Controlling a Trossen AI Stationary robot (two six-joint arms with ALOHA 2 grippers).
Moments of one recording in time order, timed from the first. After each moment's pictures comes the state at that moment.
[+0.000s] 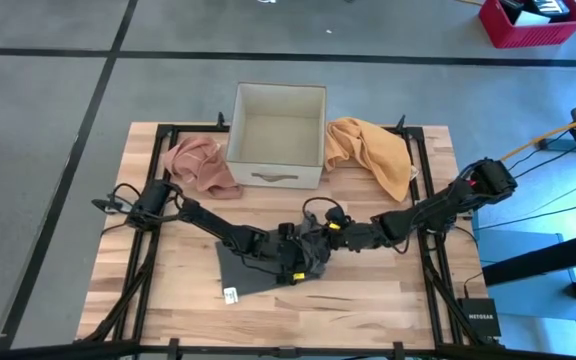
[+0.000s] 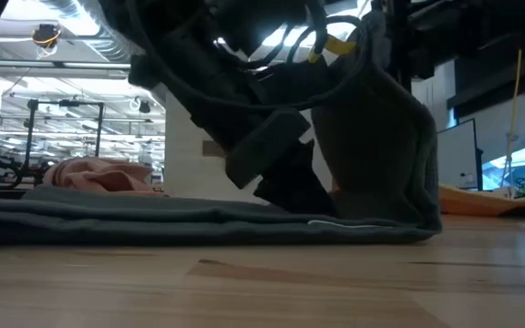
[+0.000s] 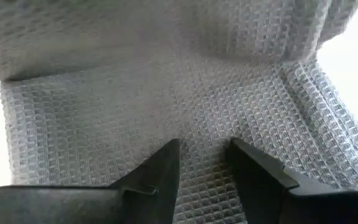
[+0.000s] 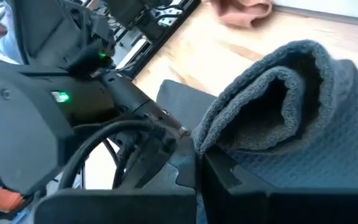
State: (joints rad) left arm -0.29 2.09 1.19 0.11 -0.29 -0.10; right arm 0.36 1.50 0.66 0.42 0.43 0.97
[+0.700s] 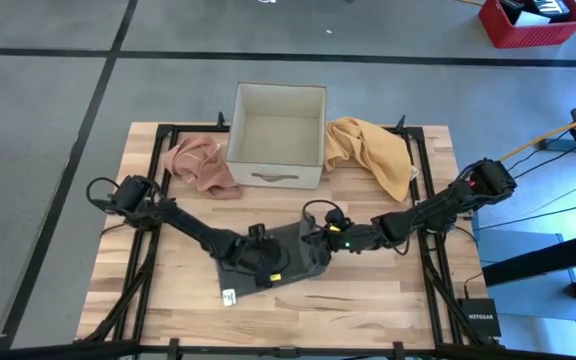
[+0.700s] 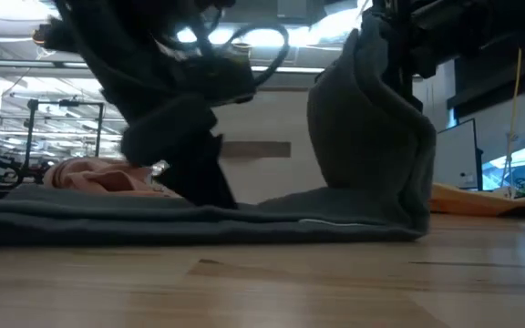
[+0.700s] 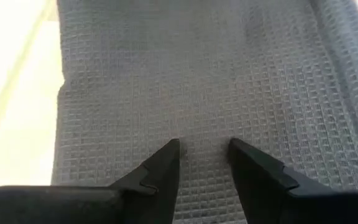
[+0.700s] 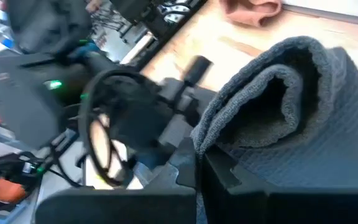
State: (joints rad) left arm -0.37 1.92 1.02 -0.11 -0.42 -0.42; right arm 0.37 1.51 0.66 0.44 0.42 0.94
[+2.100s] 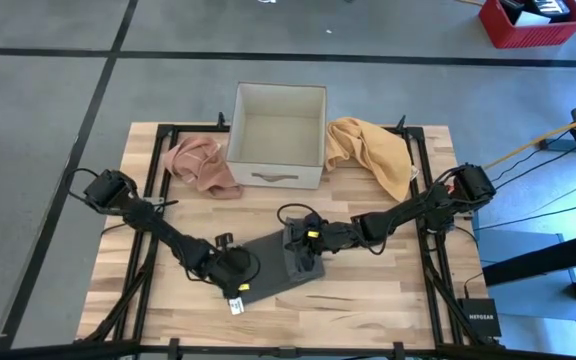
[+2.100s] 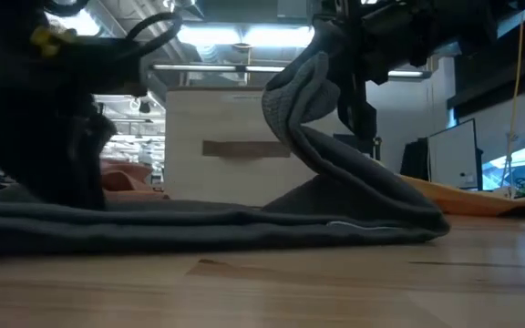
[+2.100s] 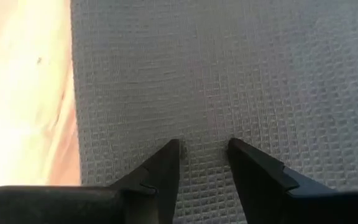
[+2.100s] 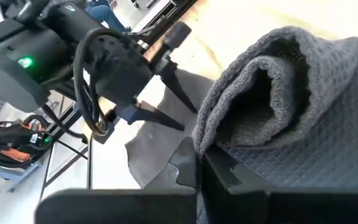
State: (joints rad) left arm -0.55 1.72 0.87 -0.37 -0.38 -0.73; right arm 0.29 1.69 0.84 0.42 0.22 0.87
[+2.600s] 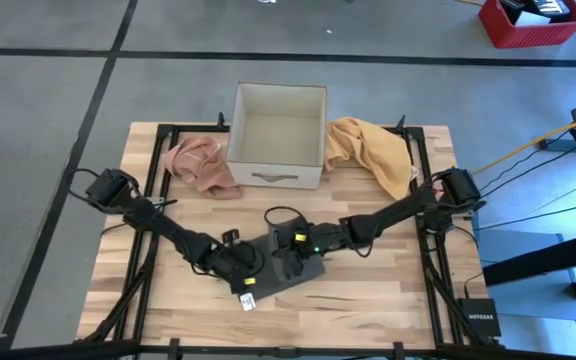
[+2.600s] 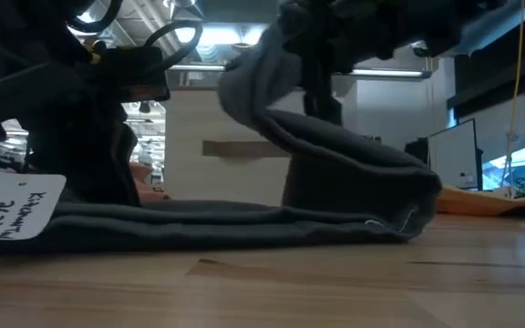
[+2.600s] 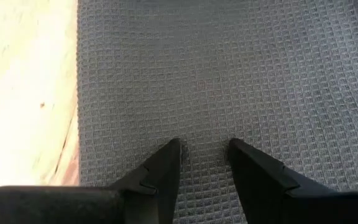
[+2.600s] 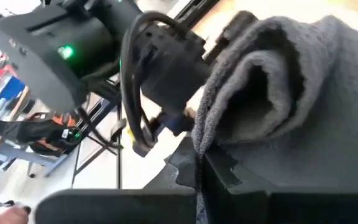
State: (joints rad) left arm -0.50 1.73 0.83 -0.21 -0.40 -0.67; right arm 0.27 1.81 0.96 0.47 0.10 0.88
